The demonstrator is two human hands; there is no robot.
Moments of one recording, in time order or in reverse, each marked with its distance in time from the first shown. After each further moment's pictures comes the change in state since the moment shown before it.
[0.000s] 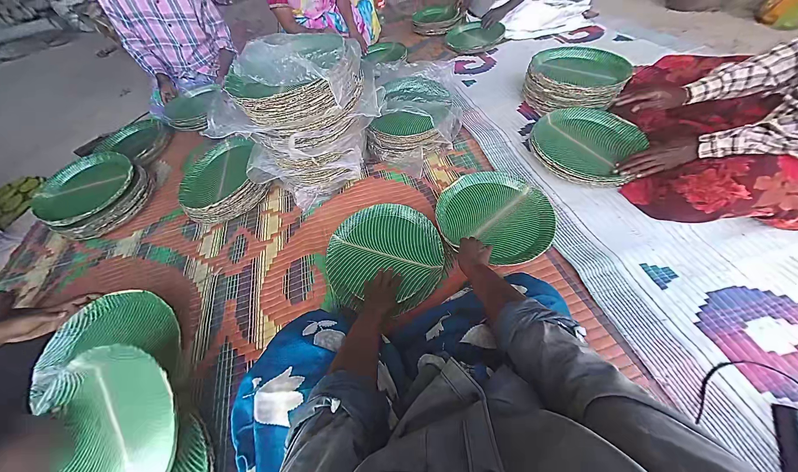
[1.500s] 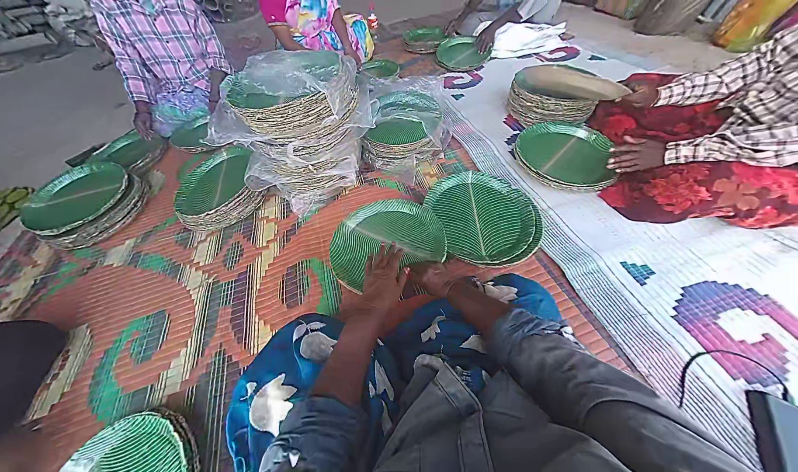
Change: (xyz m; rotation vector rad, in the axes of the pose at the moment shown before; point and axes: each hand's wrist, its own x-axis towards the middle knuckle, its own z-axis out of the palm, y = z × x) left_hand -0.058 0.044 -0.071 -0.137 0.392 0.156; right_hand -0.038 -0.016 0.043 -0.026 0.215 -1.036
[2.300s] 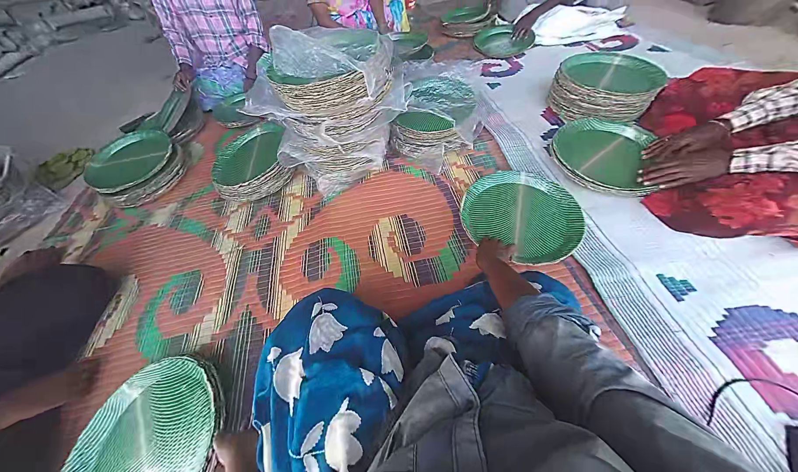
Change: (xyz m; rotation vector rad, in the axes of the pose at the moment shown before) left_hand -0.297 -0.171 0.073 -0.753 0.718 -1.381; right_hand 0.000 0.050 -0.030 -0.052 -0.304 1.046
